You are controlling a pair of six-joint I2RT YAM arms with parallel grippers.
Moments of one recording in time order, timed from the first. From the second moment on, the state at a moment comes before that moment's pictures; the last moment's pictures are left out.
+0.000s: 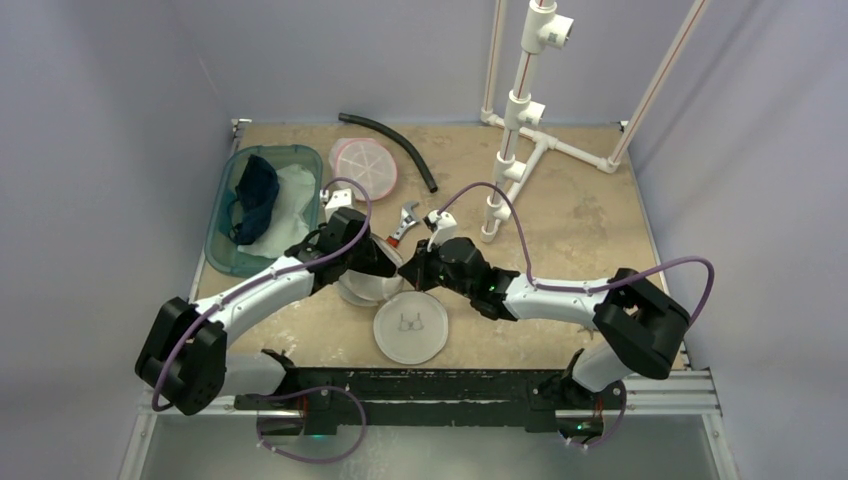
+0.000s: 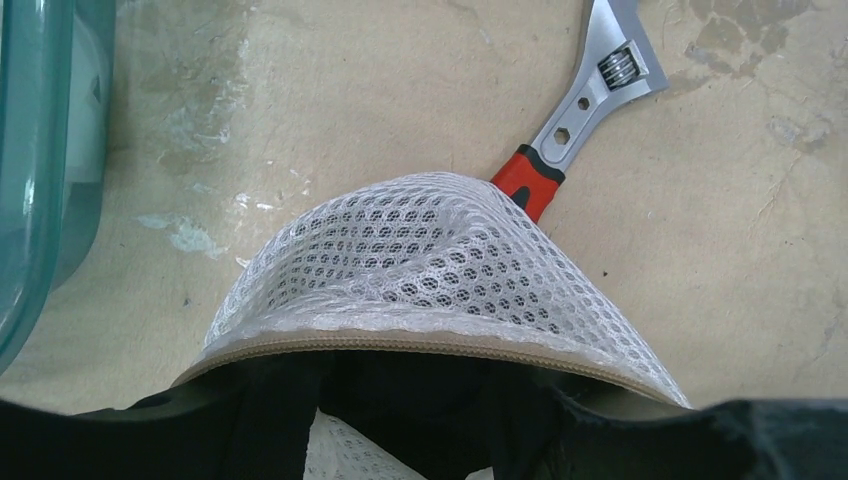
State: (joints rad) left arm -0.56 1.29 0.74 -0.27 -0.37 -0.62; right arm 0.96 1.50 0.72 0.38 0.05 0.63
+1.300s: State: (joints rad) left arm -0.58 1.40 0.75 -0.24 -0.43 -0.54; right arm 0.96 1.50 0.72 0.38 0.01 0.65
